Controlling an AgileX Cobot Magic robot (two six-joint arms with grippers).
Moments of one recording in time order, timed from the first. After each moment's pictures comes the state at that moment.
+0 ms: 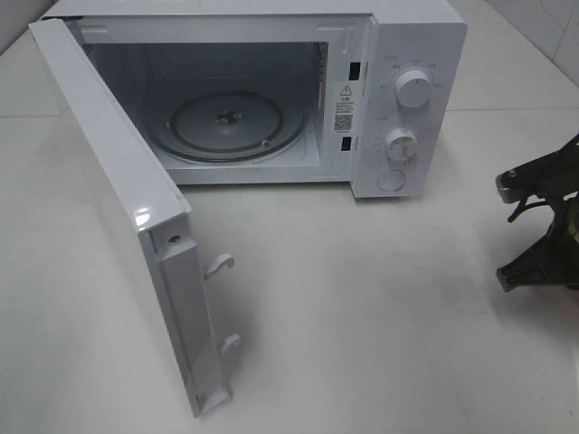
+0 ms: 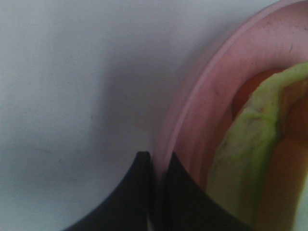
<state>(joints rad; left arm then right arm) 0.00 0.00 -0.50 -0.07 1.04 0.04 0.23 1.68 -0.63 -0.97 0.46 0.89</state>
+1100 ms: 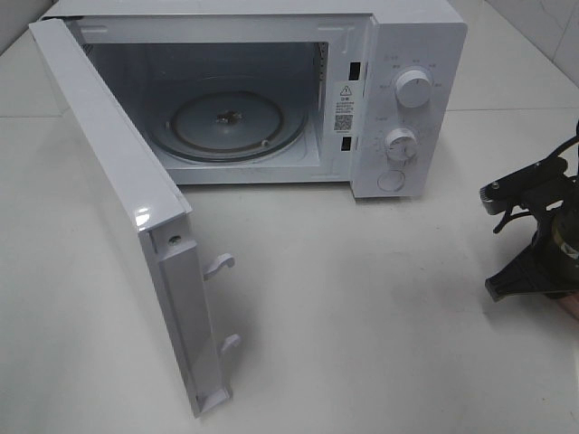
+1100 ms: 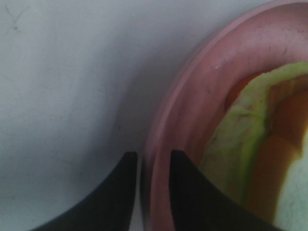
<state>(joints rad) 0.00 0.00 -0.50 -0.07 1.04 0.04 0.23 1.74 -0.63 -1.01 0.39 0.89</state>
